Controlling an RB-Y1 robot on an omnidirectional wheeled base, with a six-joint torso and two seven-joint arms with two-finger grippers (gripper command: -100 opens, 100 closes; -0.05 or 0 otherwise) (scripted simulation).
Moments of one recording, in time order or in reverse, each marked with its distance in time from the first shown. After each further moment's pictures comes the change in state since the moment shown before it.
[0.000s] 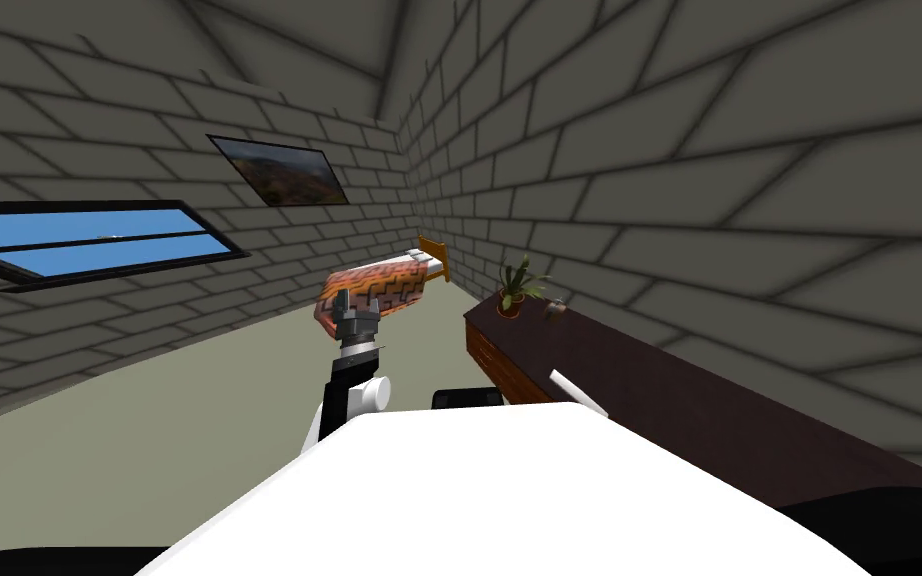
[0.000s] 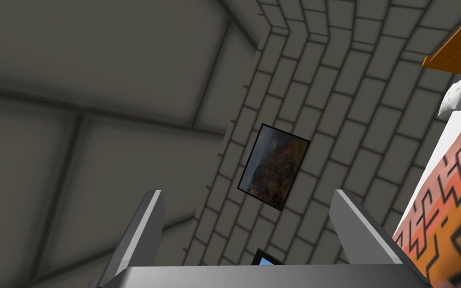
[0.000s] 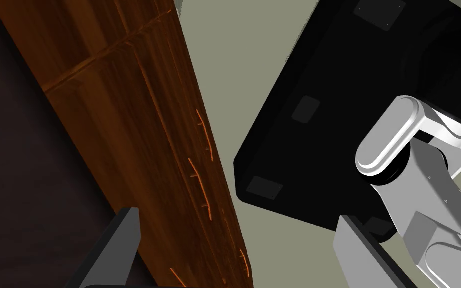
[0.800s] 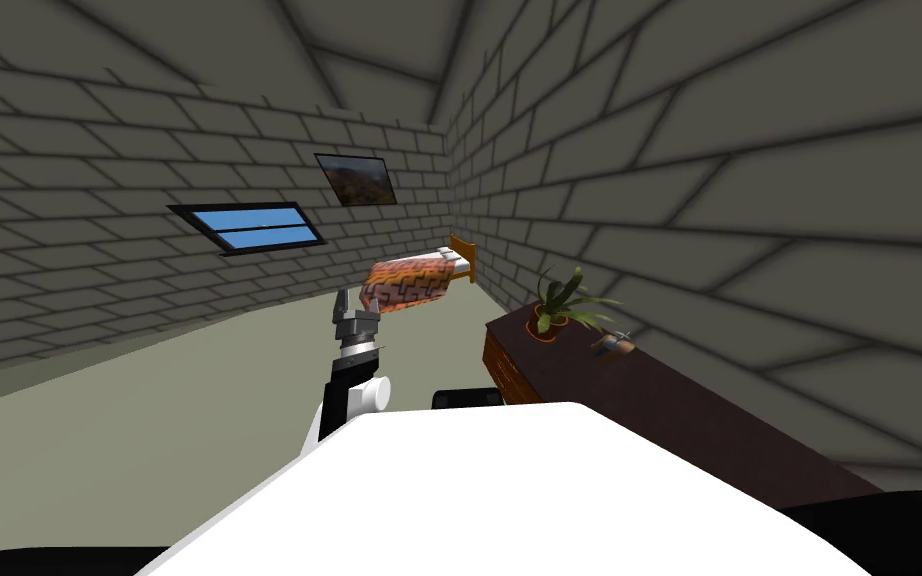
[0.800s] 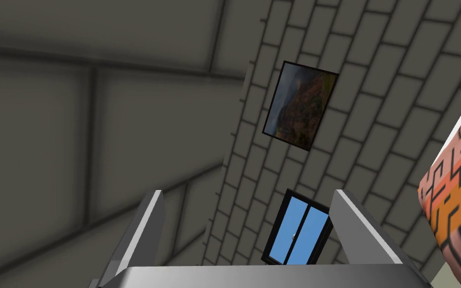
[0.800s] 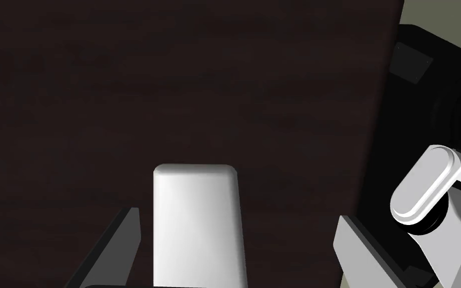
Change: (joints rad) left arm 0.000 0.000 0.000 0.000 0.000 0.000 0.000; right arm -0.088 -0.007 0.071 0.211 0.013 -0.037 -0.045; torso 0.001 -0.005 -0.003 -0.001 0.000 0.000
